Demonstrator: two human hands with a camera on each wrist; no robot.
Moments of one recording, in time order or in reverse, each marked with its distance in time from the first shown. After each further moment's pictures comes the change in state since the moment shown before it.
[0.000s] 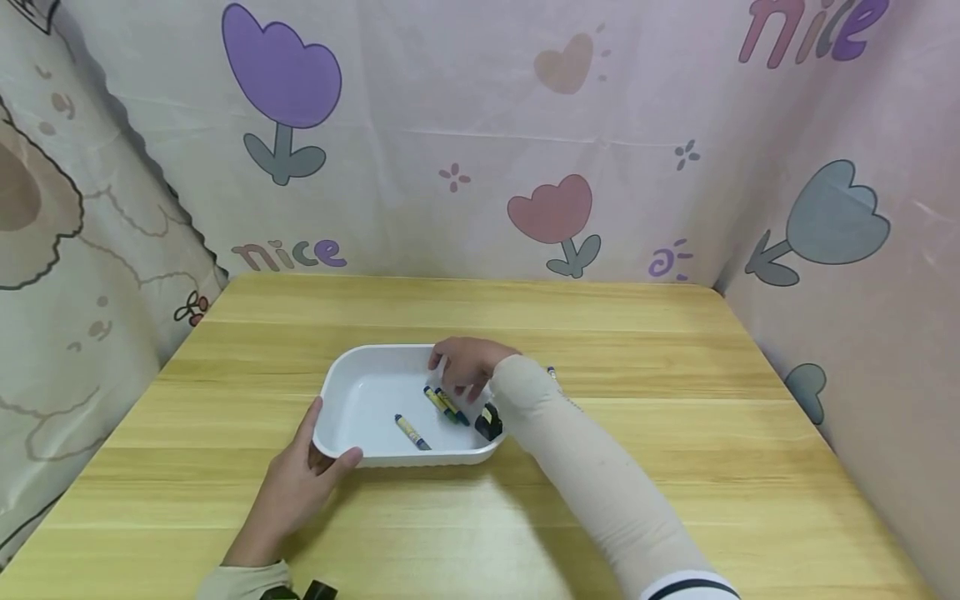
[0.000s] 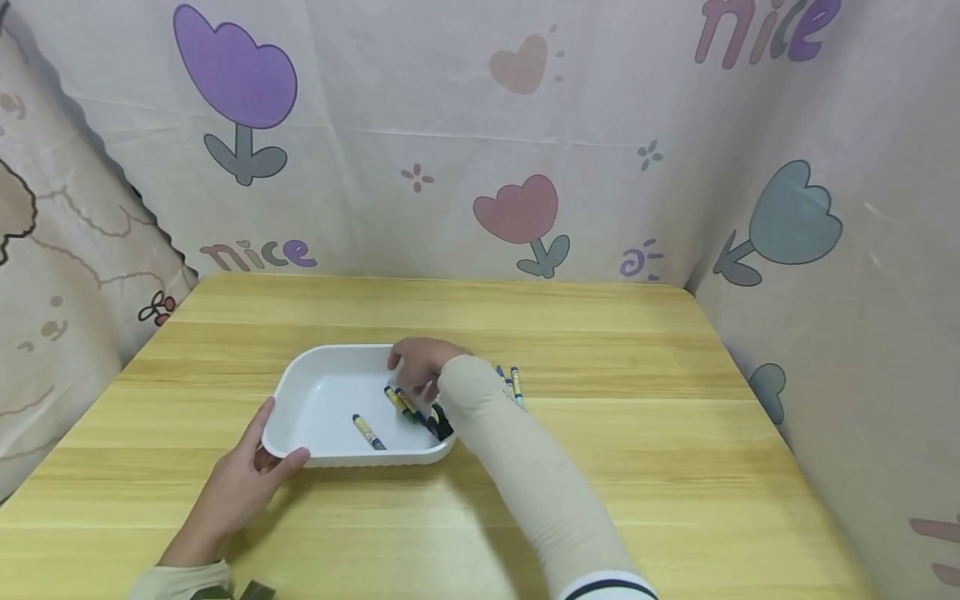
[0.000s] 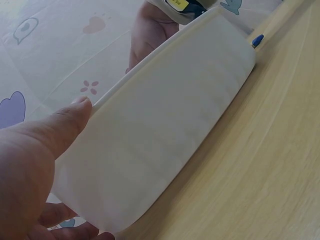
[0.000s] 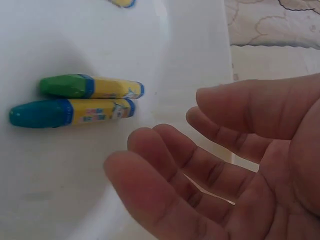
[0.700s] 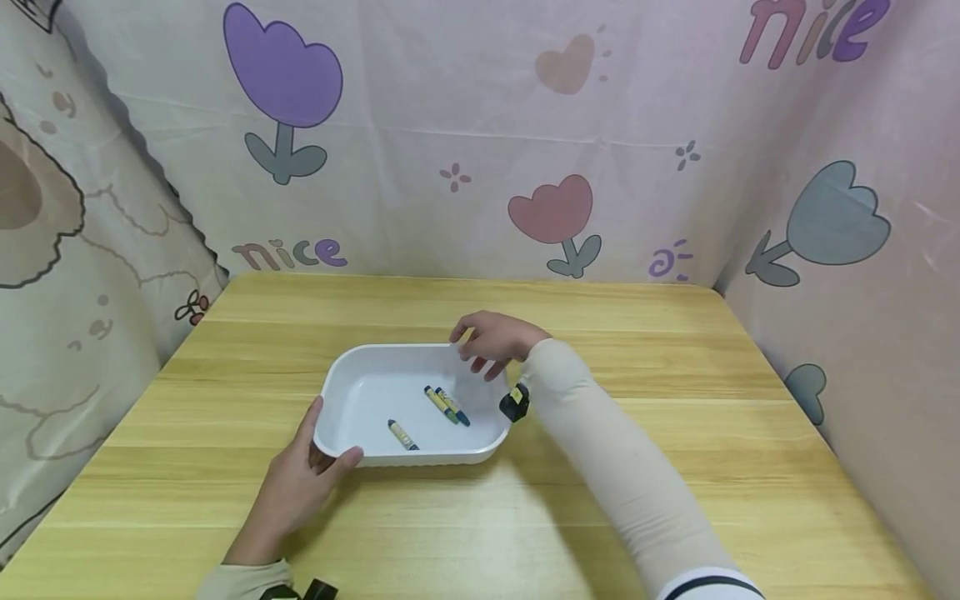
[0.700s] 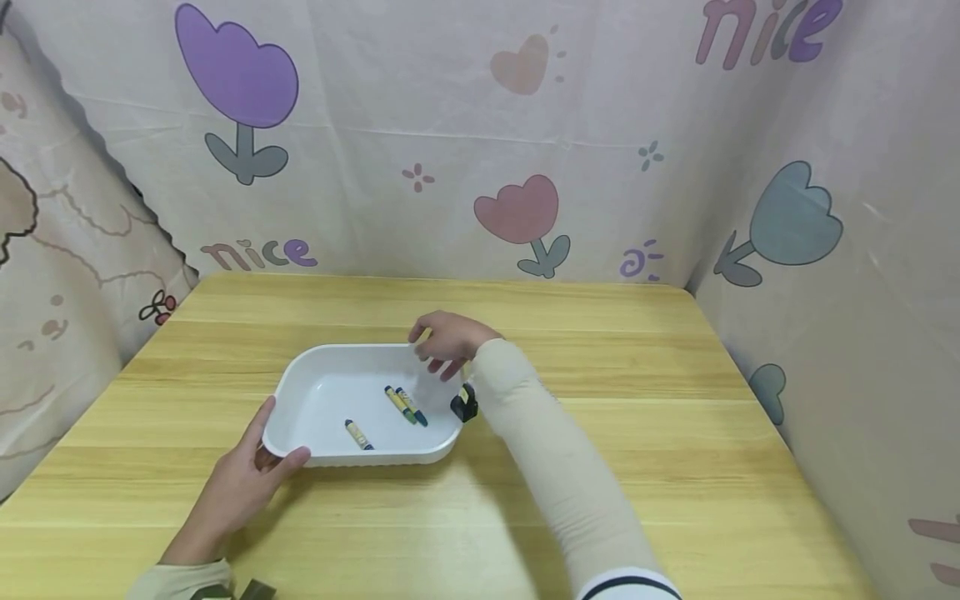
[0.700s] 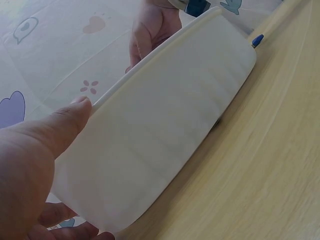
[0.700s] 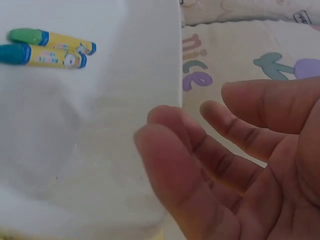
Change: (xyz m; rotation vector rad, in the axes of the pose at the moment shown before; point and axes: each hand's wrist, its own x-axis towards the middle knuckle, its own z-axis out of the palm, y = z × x) left_hand 0.000 0.000 0.000 0.010 0.001 -0.004; right_hand -0.015 0.014 -0.042 0.065 0.037 -0.100
